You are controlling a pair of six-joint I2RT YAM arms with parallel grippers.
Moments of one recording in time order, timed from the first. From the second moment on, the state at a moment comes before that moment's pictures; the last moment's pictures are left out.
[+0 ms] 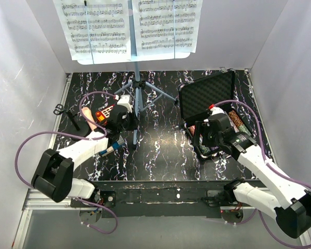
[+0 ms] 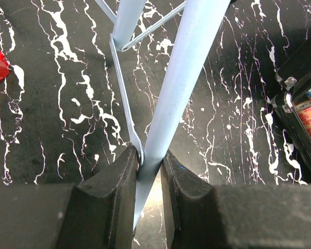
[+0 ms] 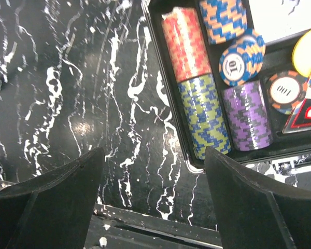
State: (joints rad) left arm -0.51 1.37 0.76 0.08 -0.06 -0.41; right arm 0.56 0.93 0.81 -0.68 0.10 0.47
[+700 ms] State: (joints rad) left arm -0.59 1.14 0.62 -0.05 0.01 -0.50; right arm 0.59 0.91 0.91 -0.54 -0.10 0.50
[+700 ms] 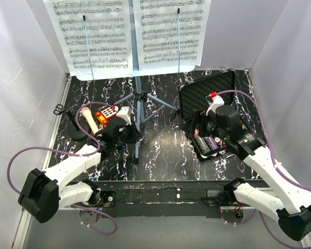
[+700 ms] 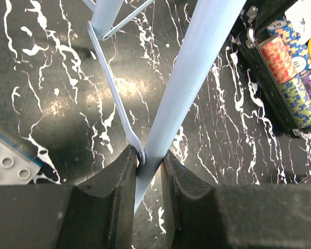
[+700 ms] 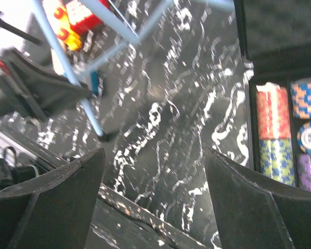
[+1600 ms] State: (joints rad) left arm -0.60 0.96 0.69 -0.13 0.00 -0.46; right arm 0.59 0.67 1.16 -0.53 -0.07 0.39
